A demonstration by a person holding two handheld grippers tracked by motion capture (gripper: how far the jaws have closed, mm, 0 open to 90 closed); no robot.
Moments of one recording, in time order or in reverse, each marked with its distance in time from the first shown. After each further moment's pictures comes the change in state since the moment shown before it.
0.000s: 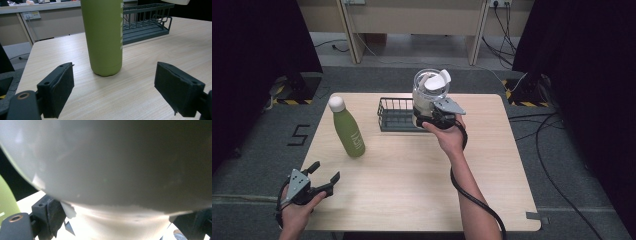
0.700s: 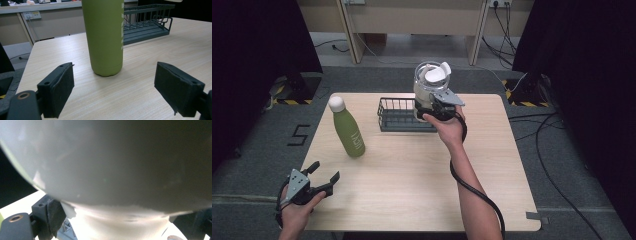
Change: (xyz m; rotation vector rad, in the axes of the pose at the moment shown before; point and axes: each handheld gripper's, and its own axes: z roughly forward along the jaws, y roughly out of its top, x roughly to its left) left arm 0.001 0.000 0.000 -0.005 0.002 -0.004; right arm -0.012 0.012 0.017 0.009 -0.029 -0.007
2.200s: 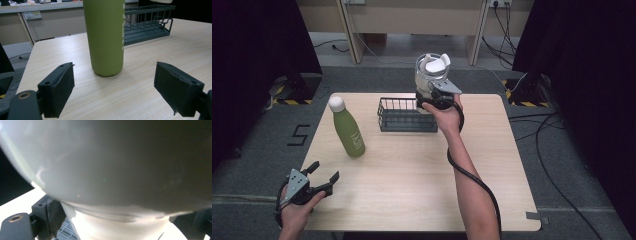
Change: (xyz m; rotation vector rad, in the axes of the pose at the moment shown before) left arm 0.001 0.000 0.000 -0.003 0.002 -0.007; right arm -0.017 0.007 0.036 0.036 -0.051 0.022
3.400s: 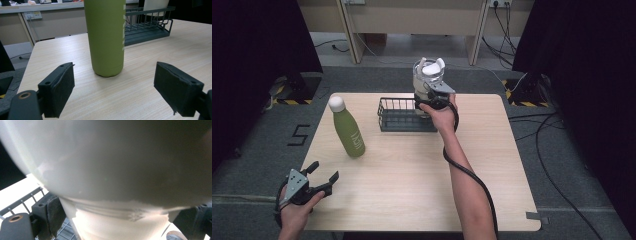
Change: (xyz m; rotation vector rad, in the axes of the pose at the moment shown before) left arm 0.001 0.000 -0.001 -0.003 0.001 -0.004; right arm -0.004 -0.023 0.033 0.085 -0.020 0.020
